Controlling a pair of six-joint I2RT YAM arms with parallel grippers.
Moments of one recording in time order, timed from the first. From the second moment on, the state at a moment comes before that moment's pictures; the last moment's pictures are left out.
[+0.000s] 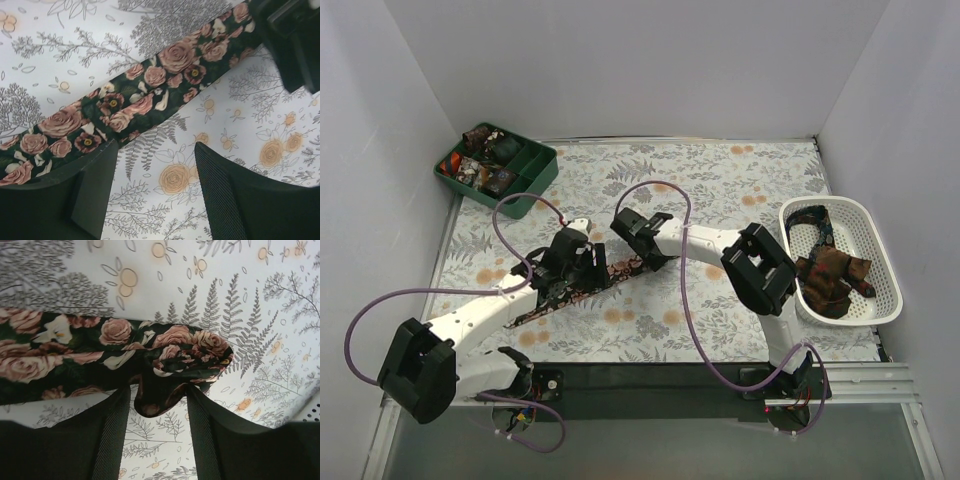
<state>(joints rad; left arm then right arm) -0.60 1.16 0.65 -0.33 -0.08 -0.53 0.91 2.06 1.49 -0.74 0.51 0.10</state>
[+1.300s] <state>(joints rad) -0.75 1.89 1.30 -0.25 0.08 -0.51 0.30 1.76 1.11 -0.25 -0.56 0.24</state>
